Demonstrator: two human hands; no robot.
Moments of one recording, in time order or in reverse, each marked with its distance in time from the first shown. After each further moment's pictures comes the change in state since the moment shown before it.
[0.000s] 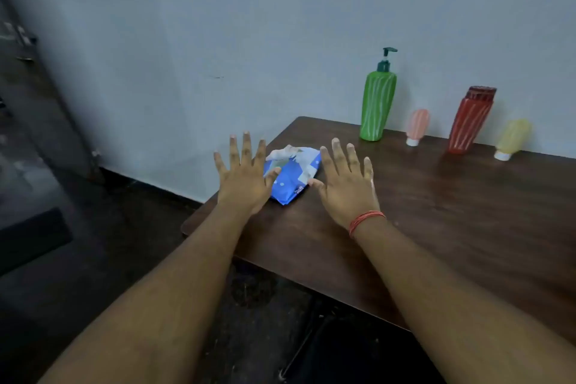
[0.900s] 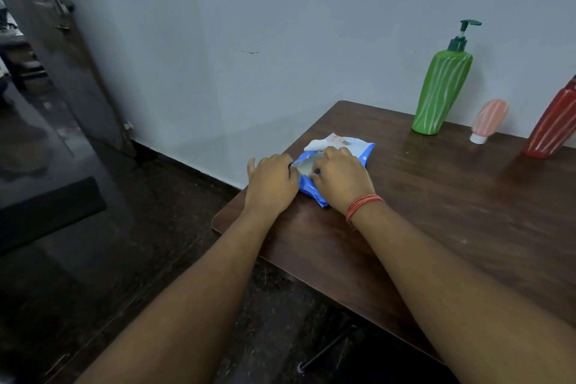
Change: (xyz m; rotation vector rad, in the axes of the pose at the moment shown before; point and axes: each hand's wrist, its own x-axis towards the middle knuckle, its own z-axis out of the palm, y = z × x) left_hand 0.009 -0.024 0.031 -0.424 0.076 -0.143; right_hand 0.059 -0.078 0.034 0.074 -0.081 -0.216
